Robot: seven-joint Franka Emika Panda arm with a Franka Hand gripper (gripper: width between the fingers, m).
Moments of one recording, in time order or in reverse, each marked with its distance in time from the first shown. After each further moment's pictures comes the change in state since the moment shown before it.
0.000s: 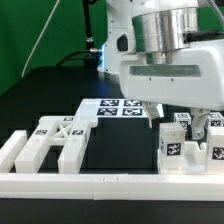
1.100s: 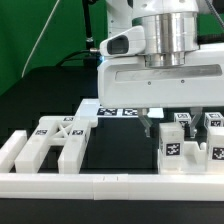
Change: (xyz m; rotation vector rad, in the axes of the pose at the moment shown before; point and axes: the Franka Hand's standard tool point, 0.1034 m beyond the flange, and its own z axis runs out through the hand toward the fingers) arm 0.006 0.002 0.004 -0.022 0.038 -0.516
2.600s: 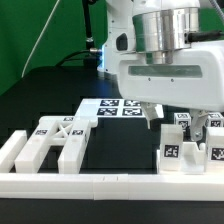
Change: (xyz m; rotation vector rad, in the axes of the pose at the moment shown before) arm 0.000 -0.006 -0.002 0.006 -0.031 0.374
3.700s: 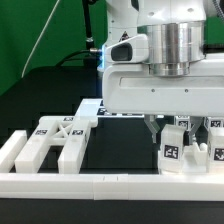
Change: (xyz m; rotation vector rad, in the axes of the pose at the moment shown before) arm 0.003 0.000 0.011 -0.053 -0.020 -0.310
